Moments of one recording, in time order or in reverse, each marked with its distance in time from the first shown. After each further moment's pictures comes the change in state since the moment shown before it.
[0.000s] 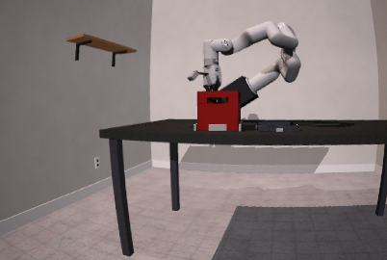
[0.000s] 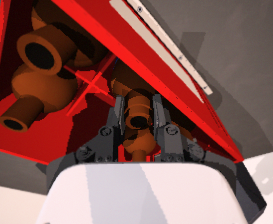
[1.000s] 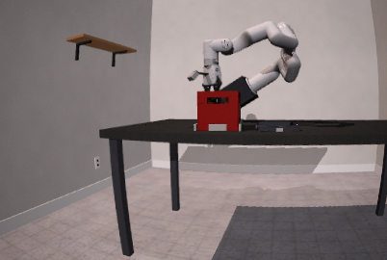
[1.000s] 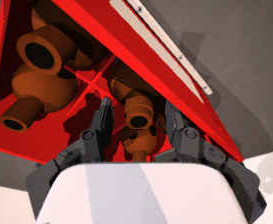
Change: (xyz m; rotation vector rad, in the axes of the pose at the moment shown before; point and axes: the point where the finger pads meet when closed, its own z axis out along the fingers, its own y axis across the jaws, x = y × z) arm 0.000 0.000 0.000 0.000 0.000 0.000
